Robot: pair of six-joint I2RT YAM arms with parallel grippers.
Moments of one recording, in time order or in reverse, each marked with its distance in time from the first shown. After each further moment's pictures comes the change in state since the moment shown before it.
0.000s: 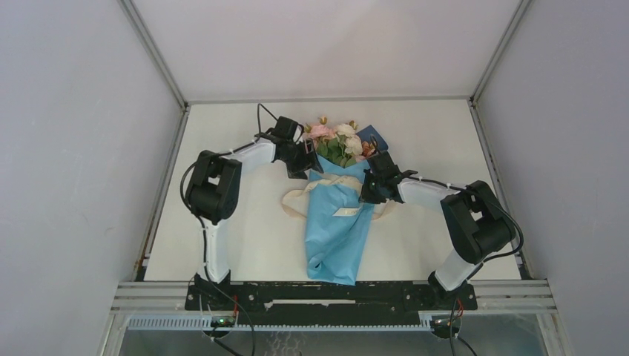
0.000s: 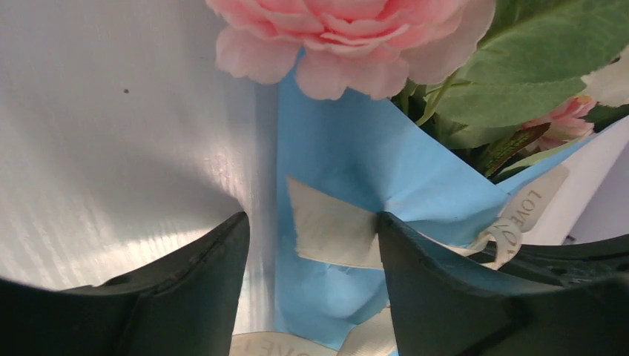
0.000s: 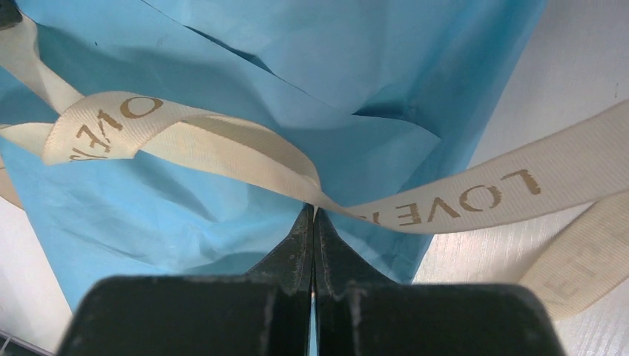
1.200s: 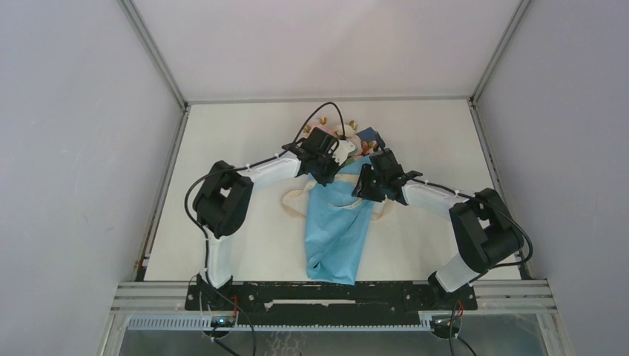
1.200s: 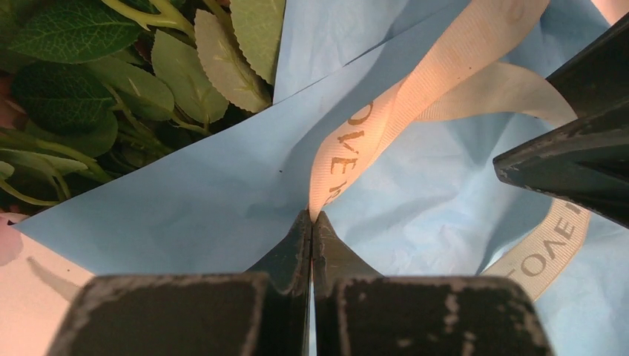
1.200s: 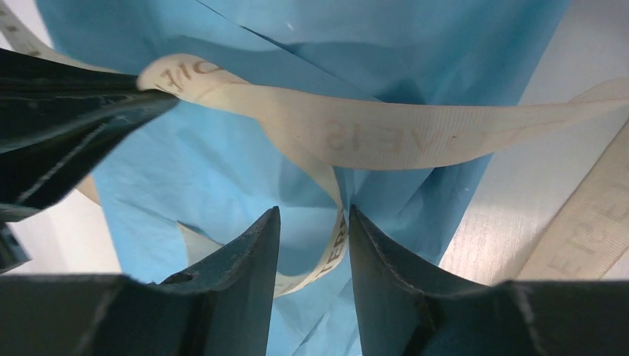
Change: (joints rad) left arm -0.260 -0.067 -0.016 0.044 -0.119 0.857; right arm -0.003 -0.088 -0.015 0.040 -0.029 0.037
